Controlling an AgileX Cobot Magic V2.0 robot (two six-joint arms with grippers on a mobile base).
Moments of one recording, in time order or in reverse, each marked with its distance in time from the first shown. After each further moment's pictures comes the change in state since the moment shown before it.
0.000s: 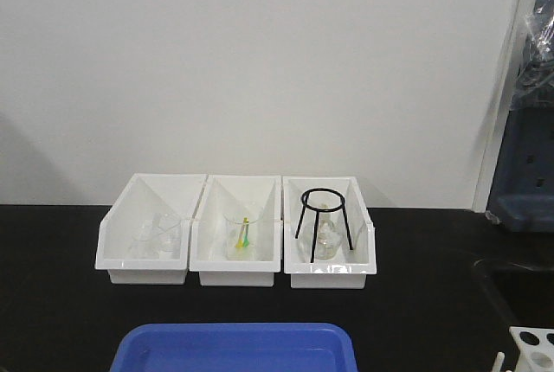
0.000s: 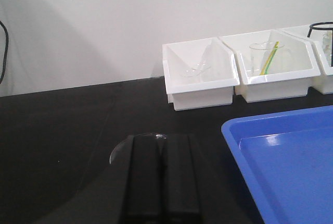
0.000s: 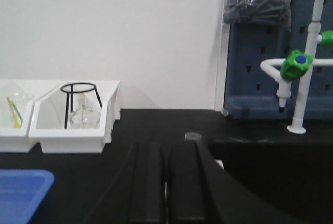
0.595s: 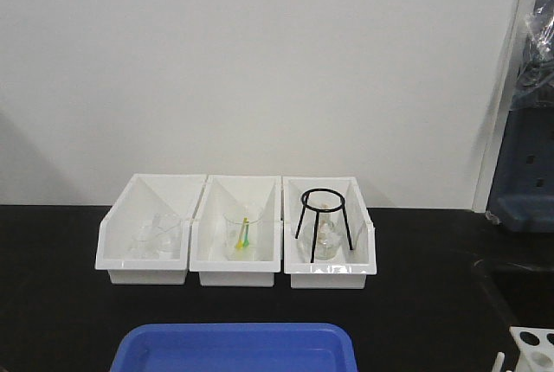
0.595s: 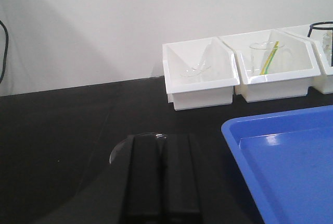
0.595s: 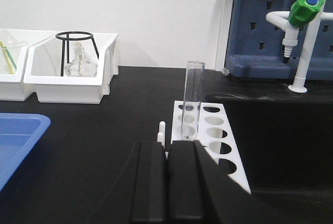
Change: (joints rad) left arm 0.000 0.000 0.000 0.000 0.001 0.000; right arm 0.008 -0.131 0.116 -0.023 0.100 0.000
